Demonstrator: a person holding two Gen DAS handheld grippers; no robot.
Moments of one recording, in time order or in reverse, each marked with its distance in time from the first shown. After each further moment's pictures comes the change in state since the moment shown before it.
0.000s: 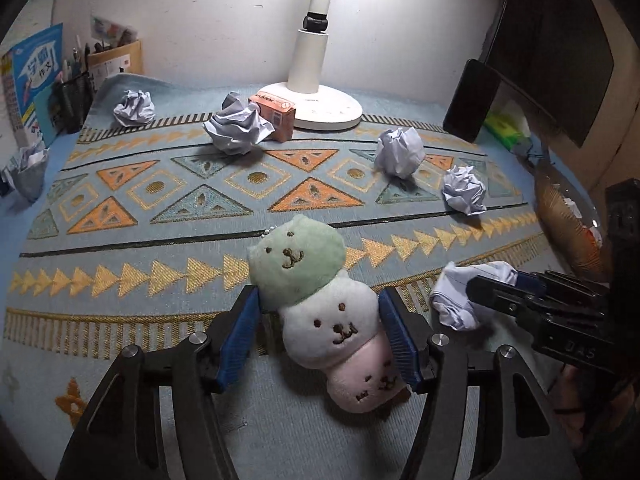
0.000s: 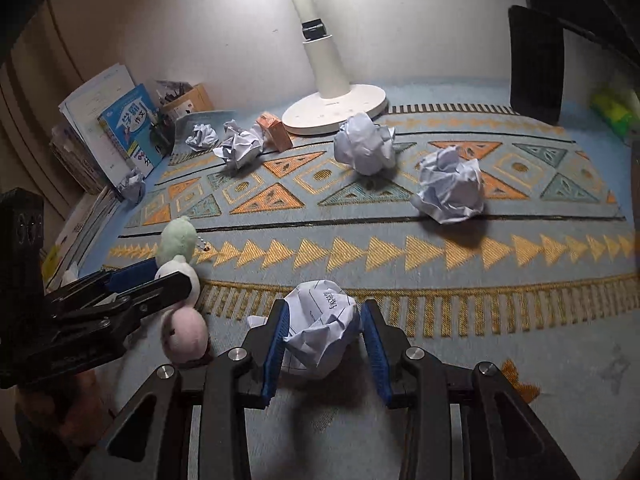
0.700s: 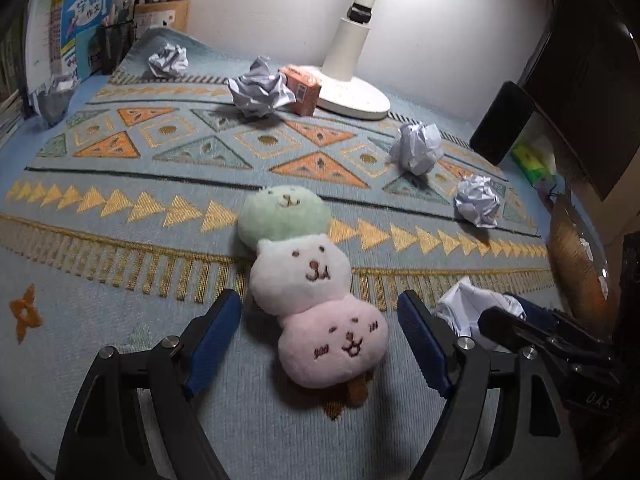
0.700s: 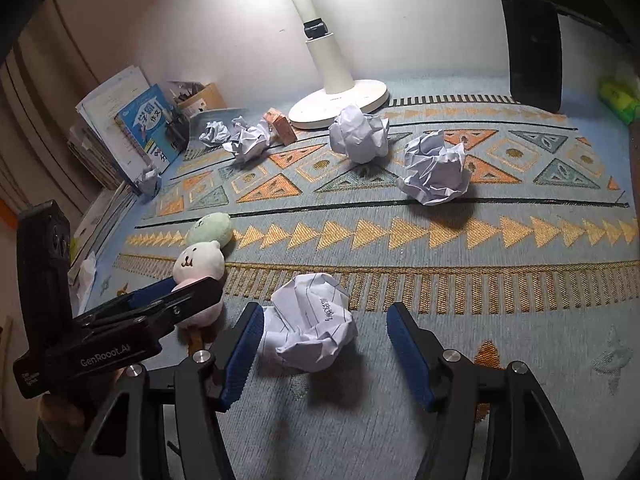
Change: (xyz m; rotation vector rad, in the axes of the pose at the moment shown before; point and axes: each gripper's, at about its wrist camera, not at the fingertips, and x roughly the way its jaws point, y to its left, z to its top) left arm 0.008 -0.015 -0.021 -0.205 -0.031 0.064; right arm -0.008 -0.019 -0.011 -0.004 0.009 0.088
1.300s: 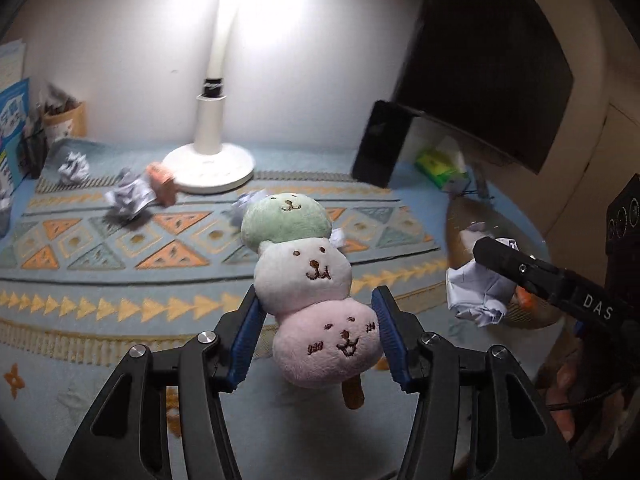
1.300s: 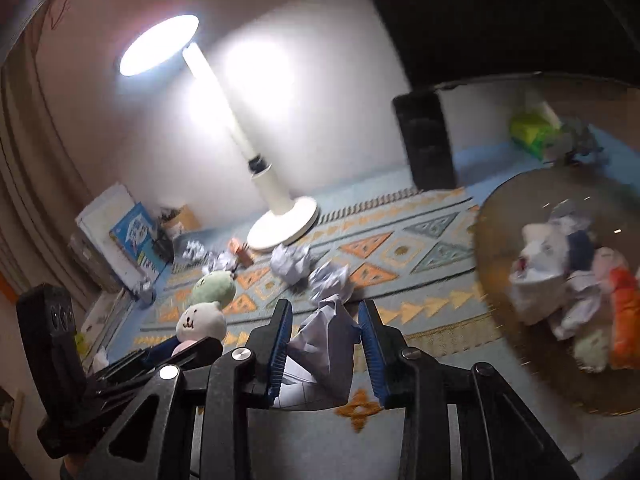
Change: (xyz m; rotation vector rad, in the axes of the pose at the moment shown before) left arm -0.055 -0.129 0.022 0.233 -0.139 -0.224; right arm -0.143 -0.063 0.018 0.169 -0.364 -0.101
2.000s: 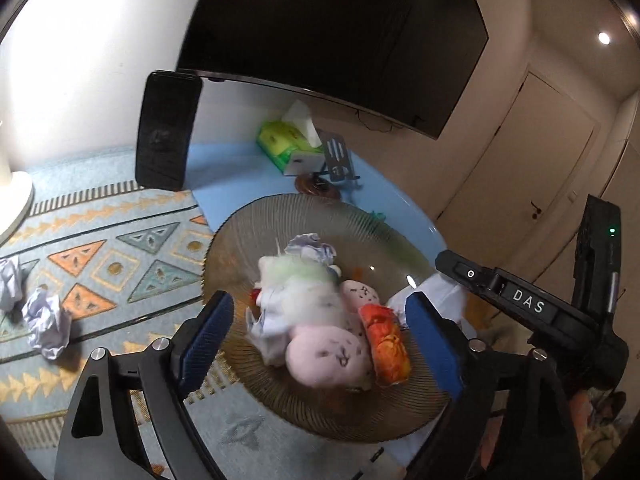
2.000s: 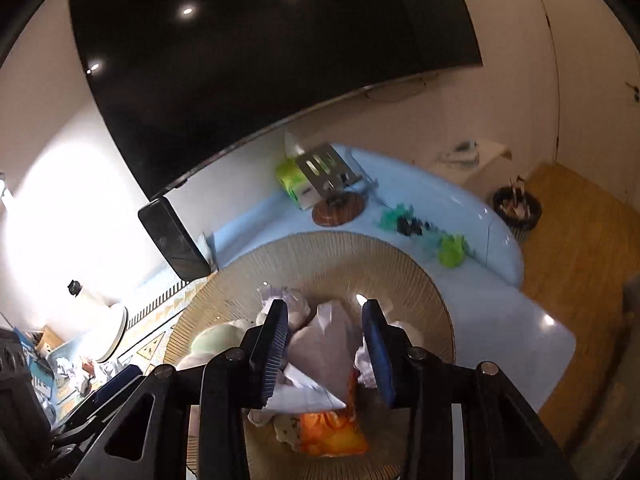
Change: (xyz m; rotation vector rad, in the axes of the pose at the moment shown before) left arm 0.108 -0.170 0.035 0.097 0.108 -0.350; right arm -0.082 -0.175 0.054 0.283 -0.094 -0.497
